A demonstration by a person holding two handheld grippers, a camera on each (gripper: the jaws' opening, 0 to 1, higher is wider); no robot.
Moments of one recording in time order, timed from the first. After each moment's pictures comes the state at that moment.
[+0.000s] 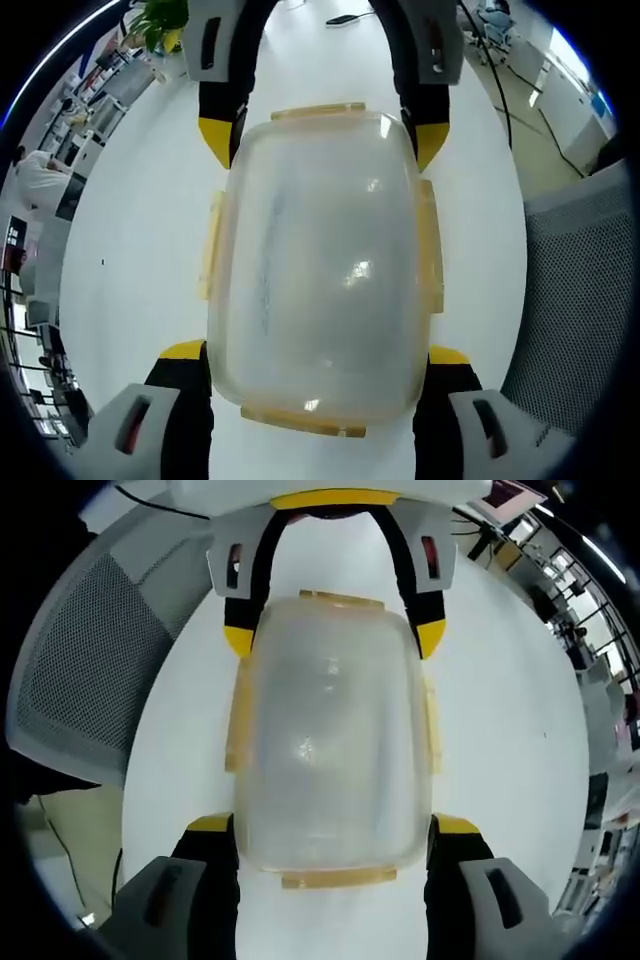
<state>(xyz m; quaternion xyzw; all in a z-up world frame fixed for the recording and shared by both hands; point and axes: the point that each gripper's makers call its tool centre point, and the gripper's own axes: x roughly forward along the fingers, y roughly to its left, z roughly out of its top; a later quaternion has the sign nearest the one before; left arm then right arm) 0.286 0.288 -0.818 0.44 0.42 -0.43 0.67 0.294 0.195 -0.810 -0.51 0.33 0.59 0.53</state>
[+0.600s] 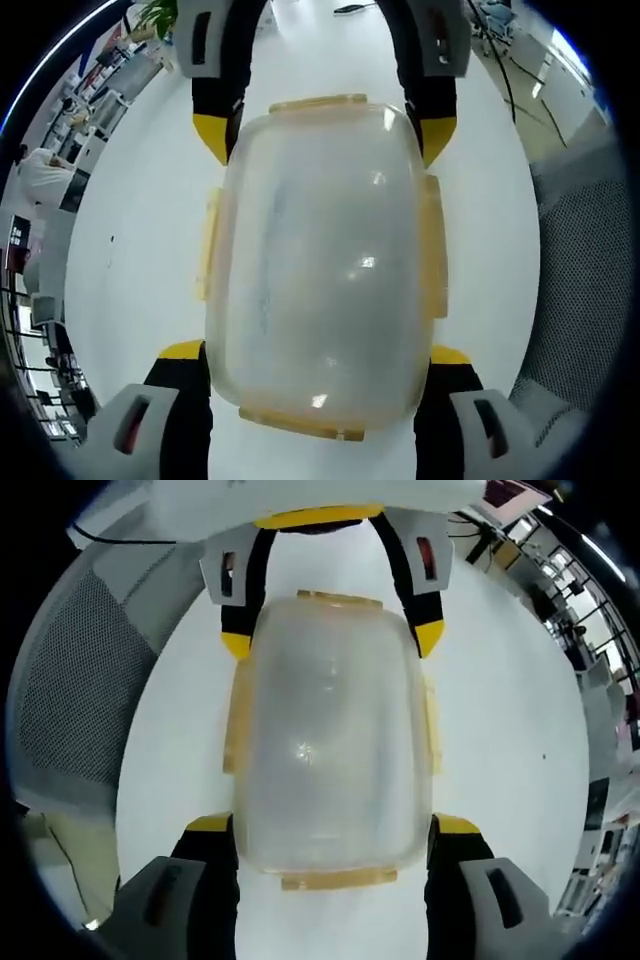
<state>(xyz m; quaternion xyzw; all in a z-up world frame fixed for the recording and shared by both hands) 0.307 0.339 -0.821 0.46 0.42 -0.42 0.65 0.311 0.246 -0.809 -0.50 0.34 0.58 0.55</state>
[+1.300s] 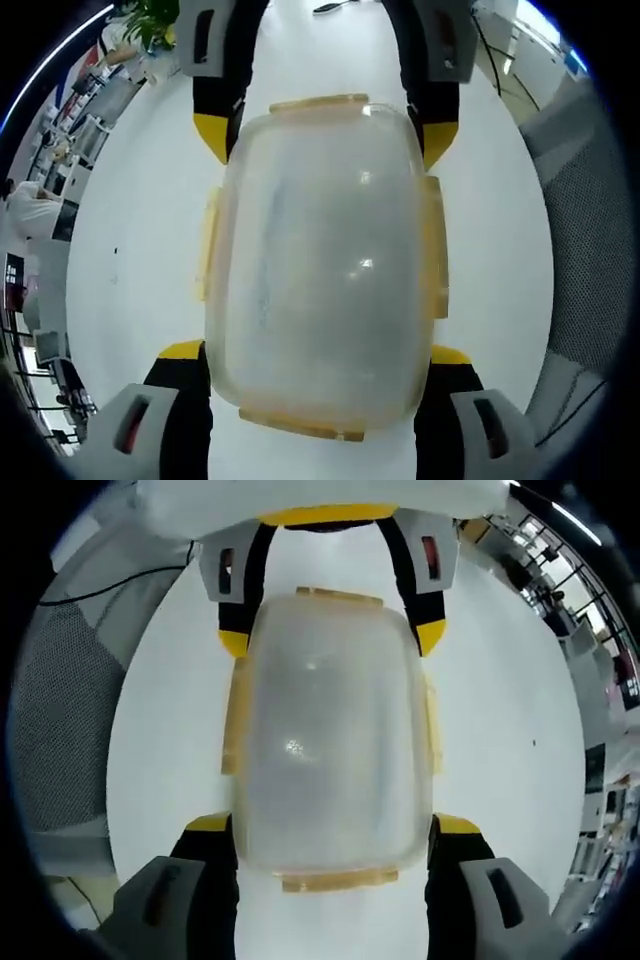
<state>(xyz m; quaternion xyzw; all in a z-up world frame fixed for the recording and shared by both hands) 0.350 0.368 -0.820 0.49 0.39 -0.47 0.62 0.341 0.274 -0.811 -0.48 0.38 0.53 0.59</state>
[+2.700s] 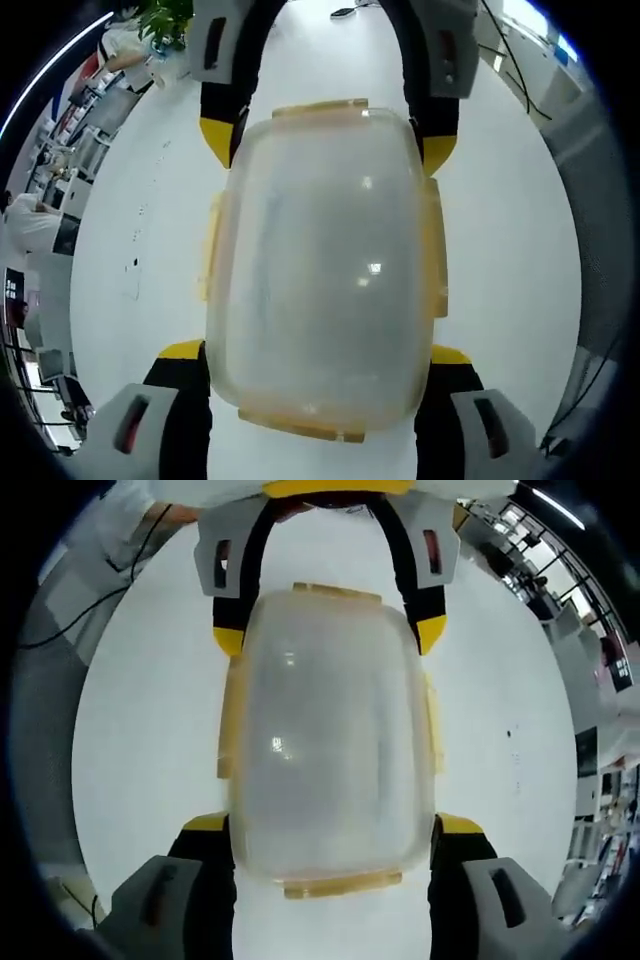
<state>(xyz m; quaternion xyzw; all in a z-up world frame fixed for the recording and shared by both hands) 0.426 0.368 -0.818 0.49 0.37 -0.49 0.62 0.414 0.276 -0.813 -0.48 0.38 0.50 0.61</state>
